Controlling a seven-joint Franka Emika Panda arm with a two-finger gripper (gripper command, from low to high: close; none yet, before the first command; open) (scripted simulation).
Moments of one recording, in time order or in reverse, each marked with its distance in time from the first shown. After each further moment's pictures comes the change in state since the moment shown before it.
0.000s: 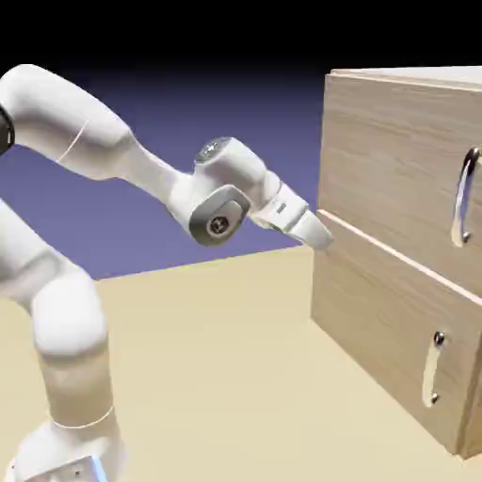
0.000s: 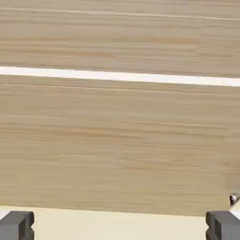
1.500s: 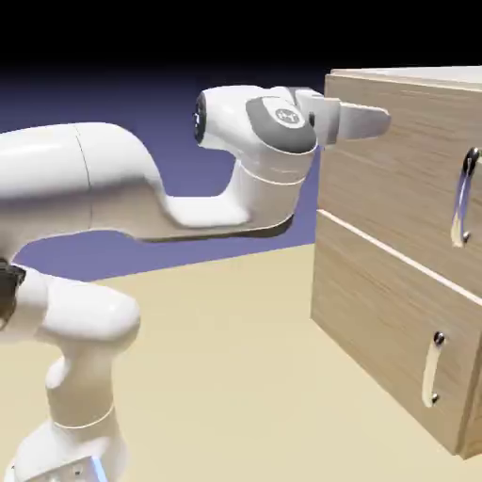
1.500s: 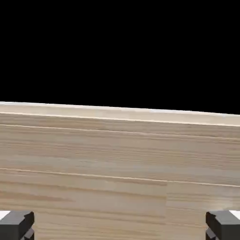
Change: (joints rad) arm 0.844 -0.396 -0.950 0.535 -1.957 -0.017 1.226
